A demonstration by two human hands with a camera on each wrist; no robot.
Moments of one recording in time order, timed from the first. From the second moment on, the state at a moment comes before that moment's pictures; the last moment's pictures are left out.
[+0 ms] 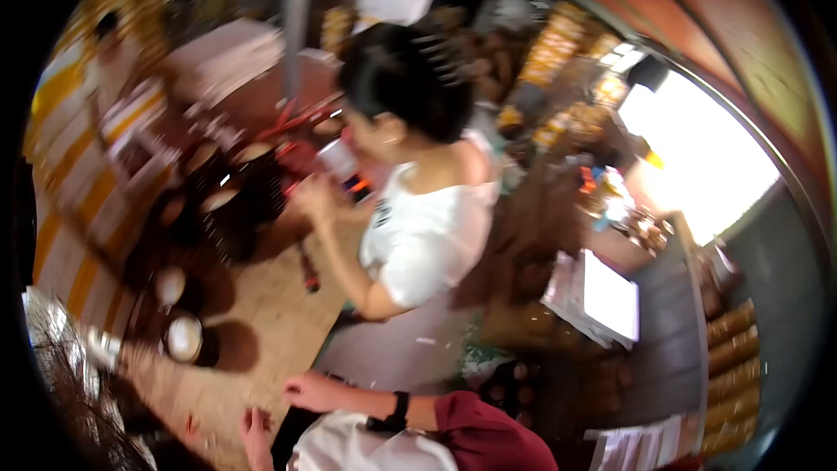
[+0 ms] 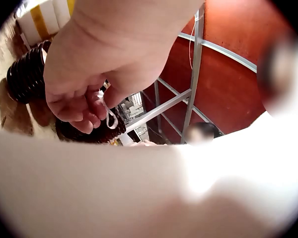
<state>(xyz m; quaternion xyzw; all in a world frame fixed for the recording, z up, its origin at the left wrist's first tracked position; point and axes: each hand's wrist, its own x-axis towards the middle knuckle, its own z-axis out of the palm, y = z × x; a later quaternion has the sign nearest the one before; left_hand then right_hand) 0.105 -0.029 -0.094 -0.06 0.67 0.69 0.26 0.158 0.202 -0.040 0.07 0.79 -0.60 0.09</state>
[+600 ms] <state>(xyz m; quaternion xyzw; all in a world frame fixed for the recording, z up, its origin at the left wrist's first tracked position) 0.084 0.032 -0.019 -0.03 0.49 0.80 0.35 0.155 0.194 -0.002 0.07 0.83 -0.55 -0.13</state>
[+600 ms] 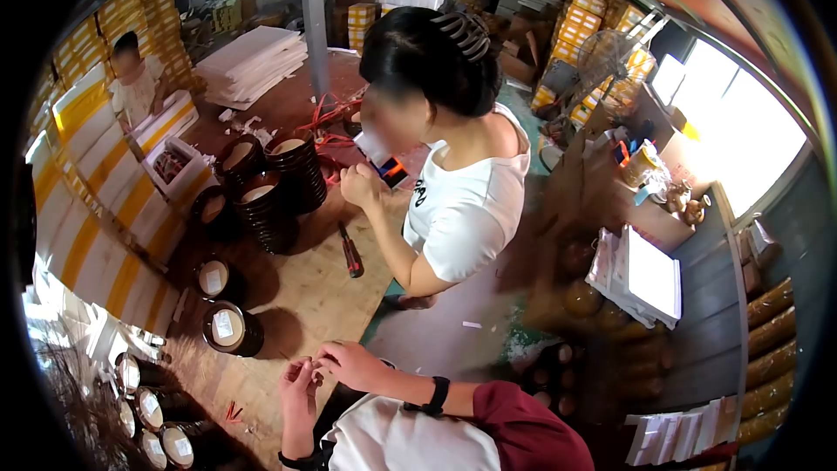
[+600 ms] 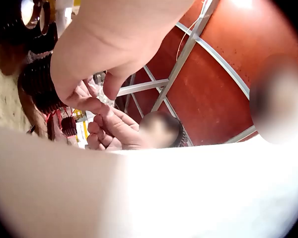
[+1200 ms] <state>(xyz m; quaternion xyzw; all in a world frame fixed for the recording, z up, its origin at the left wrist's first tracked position) 0.084 0.020 0.042 0.11 0.34 0.87 0.34 0.138 0.196 0.027 0.15 0.79 -0.59 -0.11</state>
